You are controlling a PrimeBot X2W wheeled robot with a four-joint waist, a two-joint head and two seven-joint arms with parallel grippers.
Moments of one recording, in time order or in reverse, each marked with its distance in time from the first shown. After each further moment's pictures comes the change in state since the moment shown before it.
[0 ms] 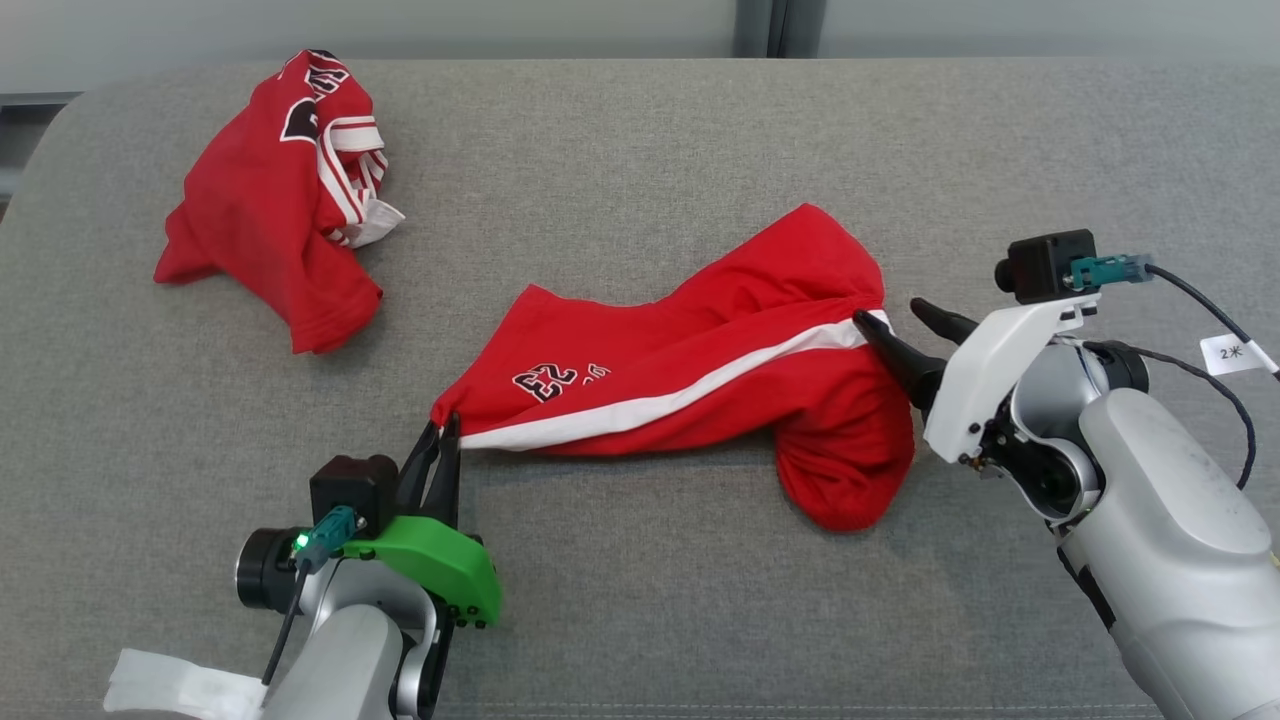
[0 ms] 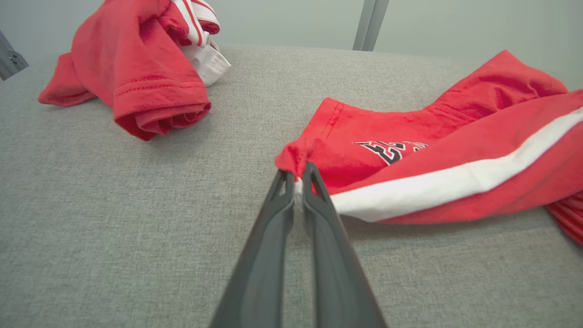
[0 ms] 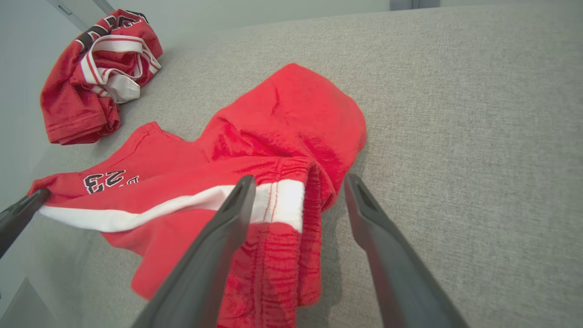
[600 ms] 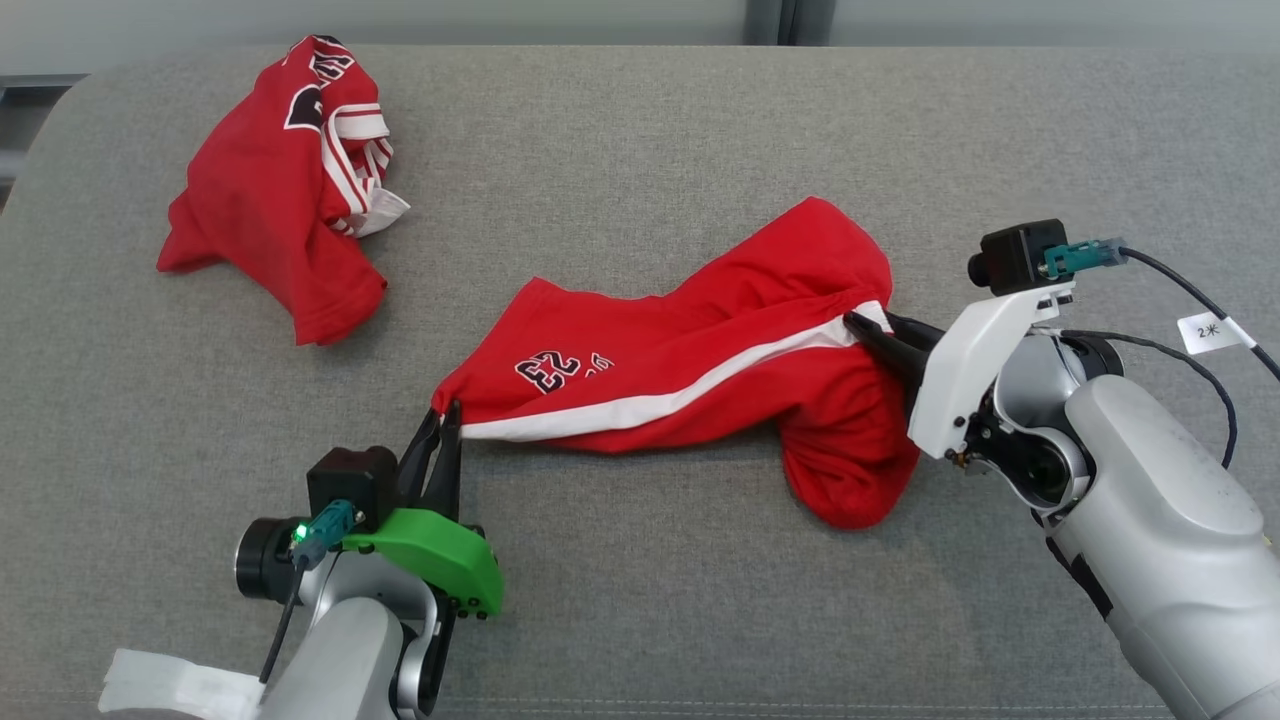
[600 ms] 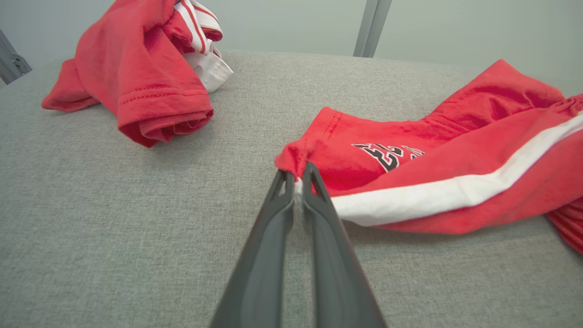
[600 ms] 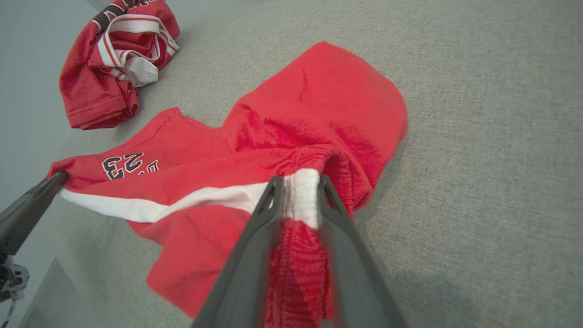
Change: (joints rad) left arm 0.000 -0.002 0.009 -0.033 0.007 0.000 0.000; right arm -0.050 -0.023 0.102 0.011 0.113 0.000 0.043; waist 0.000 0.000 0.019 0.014
